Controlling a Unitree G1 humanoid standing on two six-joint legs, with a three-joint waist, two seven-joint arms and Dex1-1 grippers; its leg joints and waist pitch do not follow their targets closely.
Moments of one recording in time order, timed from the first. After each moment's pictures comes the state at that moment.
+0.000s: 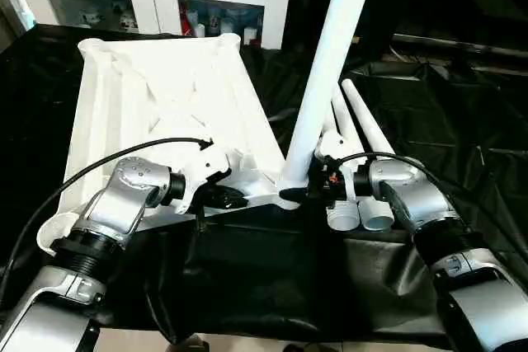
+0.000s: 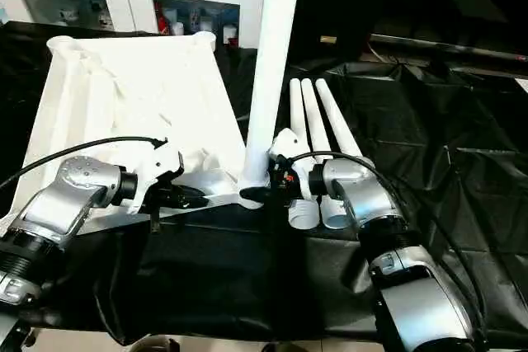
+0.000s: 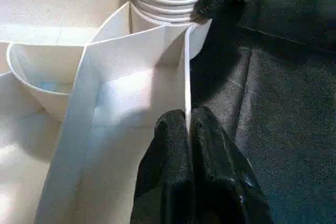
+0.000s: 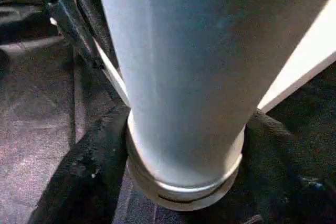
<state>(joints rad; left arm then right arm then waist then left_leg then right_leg) -0.54 0.46 -0.27 0.42 -0.02 0.28 -1.20 -0.67 -0.29 0.20 0.76 0.06 0.08 1.13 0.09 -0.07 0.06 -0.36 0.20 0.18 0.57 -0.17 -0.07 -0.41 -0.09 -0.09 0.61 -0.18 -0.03</state>
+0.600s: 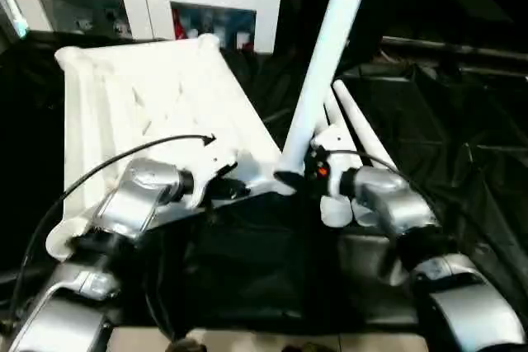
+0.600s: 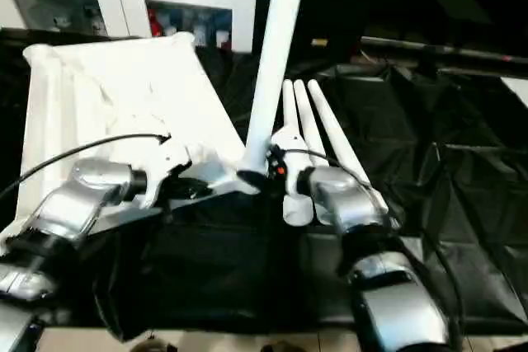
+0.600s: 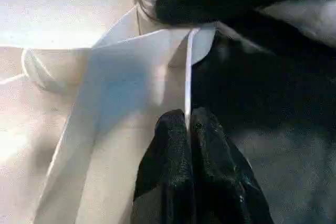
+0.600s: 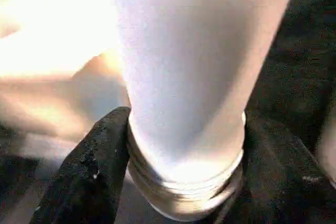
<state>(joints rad) -0.63 0.24 -0.23 0.57 0.08 0.36 -0.79 -0.74 -0.01 -0.05 0.97 0.10 0.12 0.38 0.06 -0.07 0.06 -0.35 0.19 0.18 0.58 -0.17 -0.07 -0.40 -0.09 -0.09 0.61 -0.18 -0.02</state>
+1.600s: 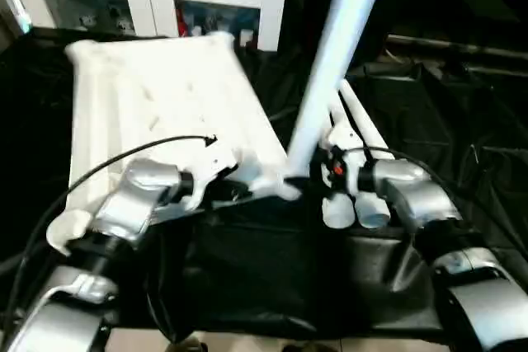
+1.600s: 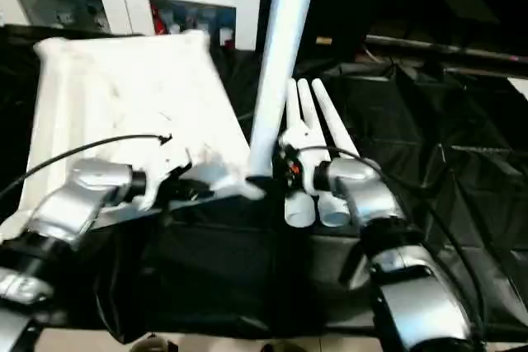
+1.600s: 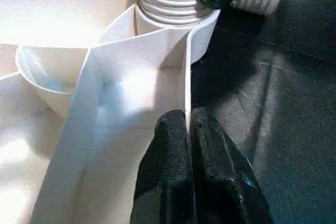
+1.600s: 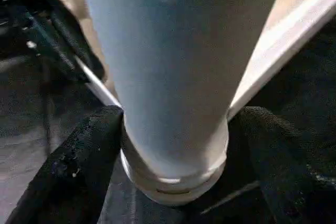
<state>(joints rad) -0.55 0.43 -0.25 0.43 0.00 0.28 -1.13 -0.68 -0.29 0.14 0.78 0.08 0.09 1.09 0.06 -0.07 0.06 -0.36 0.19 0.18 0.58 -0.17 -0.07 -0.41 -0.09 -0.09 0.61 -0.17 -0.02</state>
